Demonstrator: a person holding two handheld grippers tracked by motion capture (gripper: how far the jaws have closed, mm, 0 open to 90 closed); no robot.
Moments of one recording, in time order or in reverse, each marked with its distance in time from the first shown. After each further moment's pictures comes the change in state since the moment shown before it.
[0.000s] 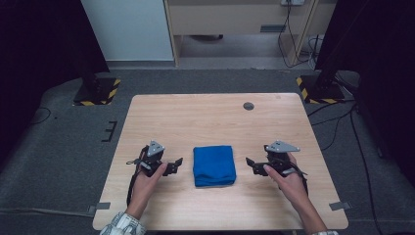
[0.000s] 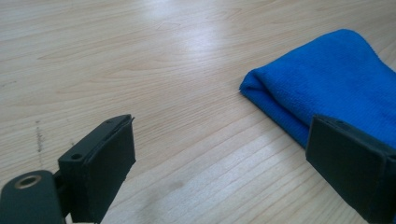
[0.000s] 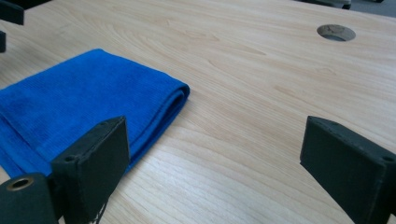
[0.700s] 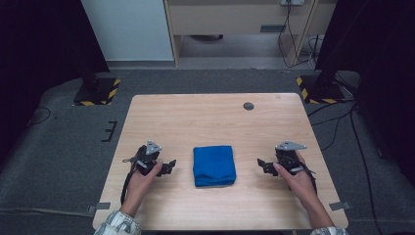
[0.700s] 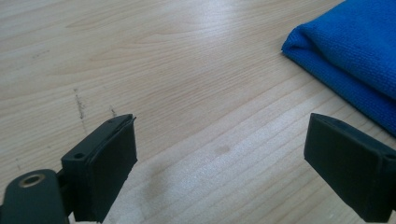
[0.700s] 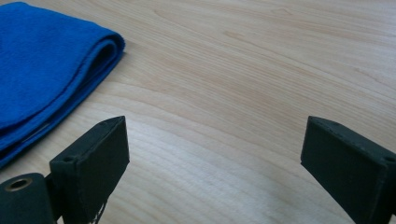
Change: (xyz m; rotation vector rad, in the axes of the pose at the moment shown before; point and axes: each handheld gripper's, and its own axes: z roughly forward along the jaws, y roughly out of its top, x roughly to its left) left arm 0.018 -0.004 0.001 0.109 0.051 0.046; right arm -0.042 -0.022 0.005 0.121 -0.063 0.061
